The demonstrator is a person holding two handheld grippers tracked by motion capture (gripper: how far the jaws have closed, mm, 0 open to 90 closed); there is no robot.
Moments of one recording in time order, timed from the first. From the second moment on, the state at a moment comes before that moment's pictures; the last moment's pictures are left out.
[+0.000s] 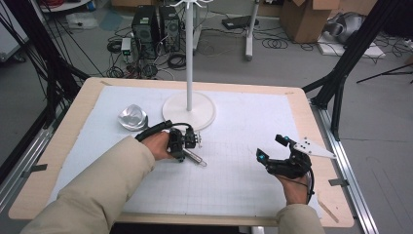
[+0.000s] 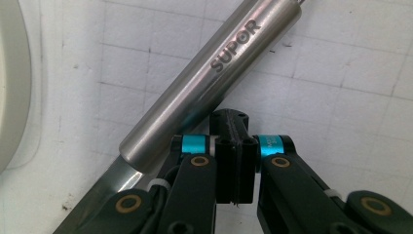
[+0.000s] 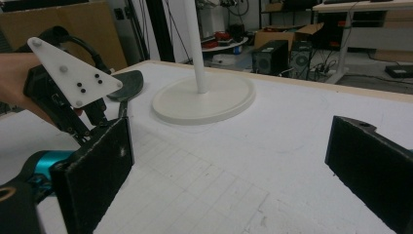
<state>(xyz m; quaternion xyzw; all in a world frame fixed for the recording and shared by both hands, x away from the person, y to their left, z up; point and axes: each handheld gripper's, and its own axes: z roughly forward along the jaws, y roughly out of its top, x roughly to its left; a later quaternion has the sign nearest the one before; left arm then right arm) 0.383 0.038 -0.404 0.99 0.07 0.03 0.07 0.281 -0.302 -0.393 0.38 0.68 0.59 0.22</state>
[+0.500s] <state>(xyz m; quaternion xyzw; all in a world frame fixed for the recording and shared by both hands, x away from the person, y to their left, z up) 0.375 0.051 -0.380 0.99 0.07 0.03 0.10 0.280 -0.302 -0.393 0.38 0.68 0.59 0.22</state>
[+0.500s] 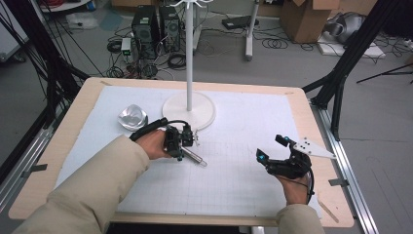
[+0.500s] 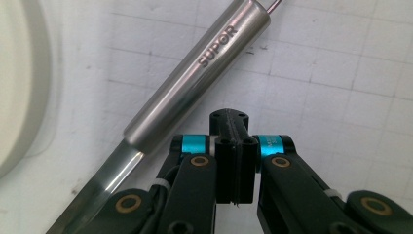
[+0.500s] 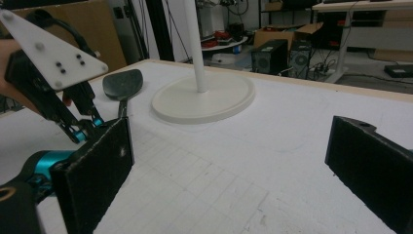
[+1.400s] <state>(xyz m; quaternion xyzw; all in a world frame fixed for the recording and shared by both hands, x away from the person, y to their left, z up) 0.385 0.133 -0.317 0.98 0.12 0.08 0.16 0.282 -0.300 -0.394 0.38 0.69 0.58 0.22</state>
